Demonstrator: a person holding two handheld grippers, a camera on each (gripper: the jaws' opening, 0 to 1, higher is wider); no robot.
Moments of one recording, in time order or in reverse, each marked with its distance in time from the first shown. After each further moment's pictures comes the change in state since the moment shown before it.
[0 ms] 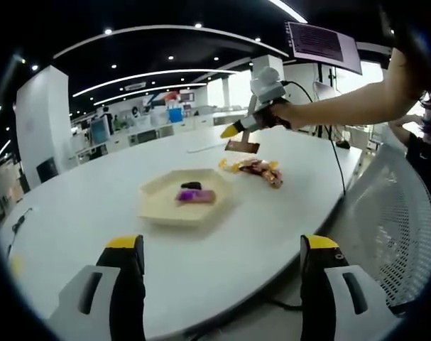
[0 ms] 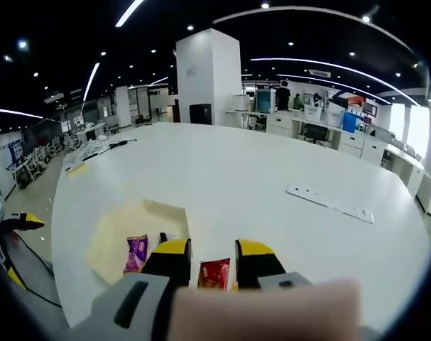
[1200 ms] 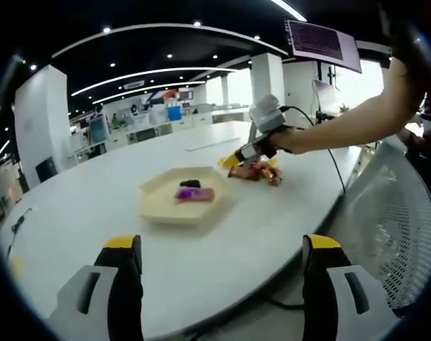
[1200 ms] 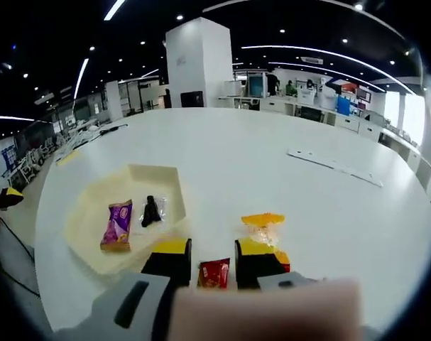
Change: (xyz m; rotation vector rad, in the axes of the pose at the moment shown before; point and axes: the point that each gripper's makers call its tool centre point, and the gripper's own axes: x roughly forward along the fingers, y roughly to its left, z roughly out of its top) left arm 0.001 -0.001 -0.002 0.002 0.017 -0.006; right arm 0.032 0.003 -0.080 0.059 0.072 -0.034
